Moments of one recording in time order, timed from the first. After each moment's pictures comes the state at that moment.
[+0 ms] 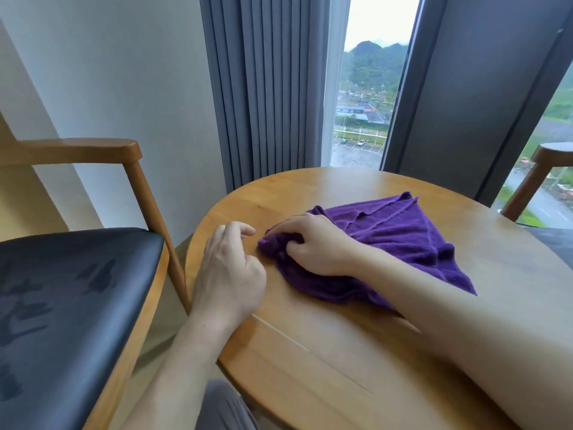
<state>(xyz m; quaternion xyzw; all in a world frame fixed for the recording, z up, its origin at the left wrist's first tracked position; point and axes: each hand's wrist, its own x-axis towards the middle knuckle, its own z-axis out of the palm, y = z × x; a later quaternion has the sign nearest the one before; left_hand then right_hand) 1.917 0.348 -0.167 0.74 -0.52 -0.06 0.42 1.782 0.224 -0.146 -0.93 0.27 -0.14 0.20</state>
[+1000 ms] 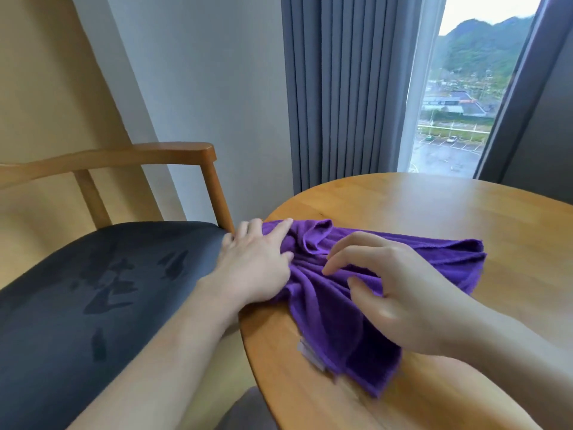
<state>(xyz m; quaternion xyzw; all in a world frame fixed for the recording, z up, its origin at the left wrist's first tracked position) 1.968 0.328 -0.145 0.85 -0.52 0.00 0.07 1.752 0.259 -0.135 -0.93 0.15 -0.24 0.24</state>
